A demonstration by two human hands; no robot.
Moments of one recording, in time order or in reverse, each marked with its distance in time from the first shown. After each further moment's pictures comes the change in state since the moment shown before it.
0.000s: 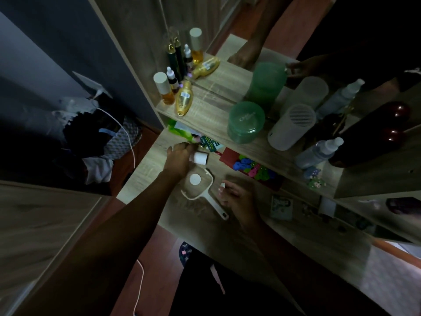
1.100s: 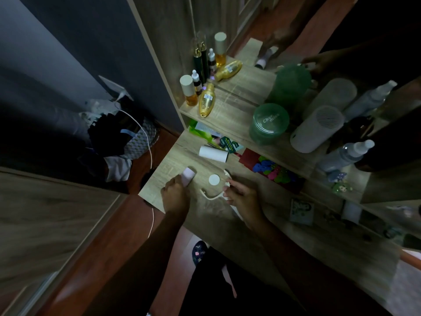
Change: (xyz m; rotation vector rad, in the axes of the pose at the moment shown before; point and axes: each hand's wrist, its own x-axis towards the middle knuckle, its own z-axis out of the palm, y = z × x) left_hand -0.111 -0.037 0.037 0.028 0.182 -0.418; right_hand -0.001 -0.007 0.042 -0.014 -0.037 -0.018
